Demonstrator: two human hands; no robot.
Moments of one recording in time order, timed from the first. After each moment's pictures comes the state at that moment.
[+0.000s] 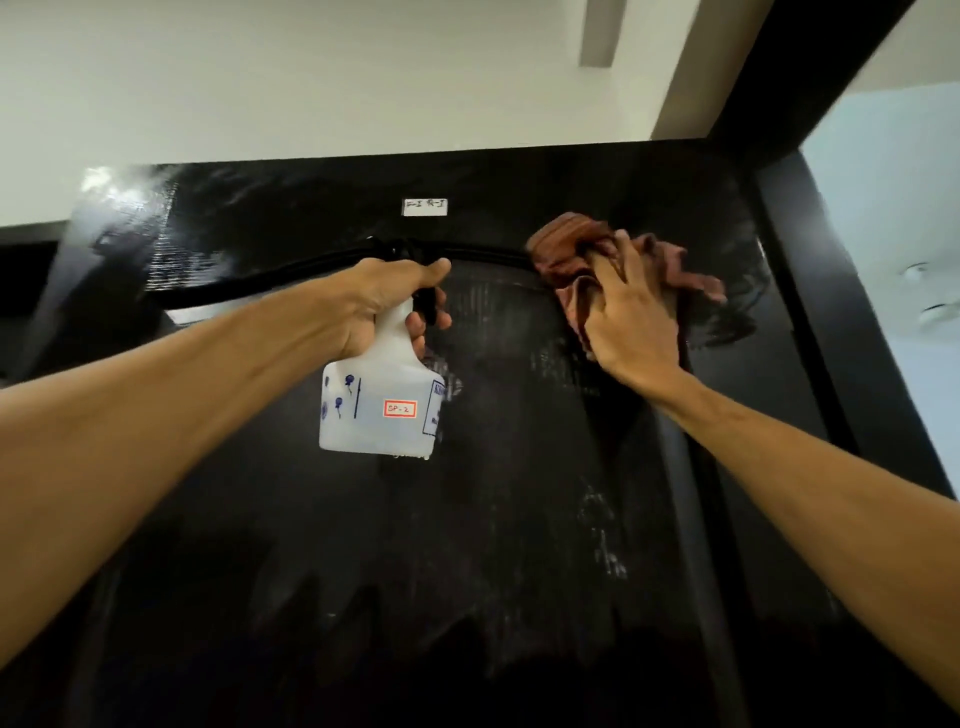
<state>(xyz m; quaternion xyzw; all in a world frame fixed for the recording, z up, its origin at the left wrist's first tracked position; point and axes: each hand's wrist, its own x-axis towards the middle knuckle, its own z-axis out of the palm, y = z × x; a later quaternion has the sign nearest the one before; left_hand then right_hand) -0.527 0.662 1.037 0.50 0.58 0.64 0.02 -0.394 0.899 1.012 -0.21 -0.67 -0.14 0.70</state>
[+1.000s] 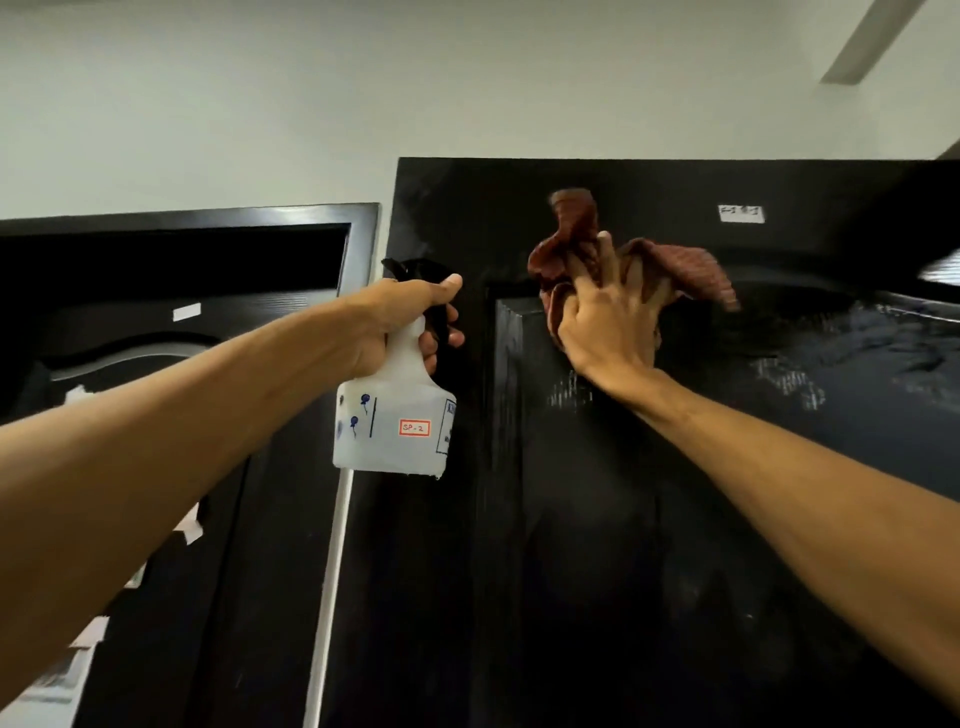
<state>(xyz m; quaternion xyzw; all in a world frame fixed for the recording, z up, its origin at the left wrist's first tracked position) -0.800 0.419 1.021 0.48 0.58 0.65 0.05 -0.688 0.634 1.031 -0.24 -0.68 -0.19 0.67</state>
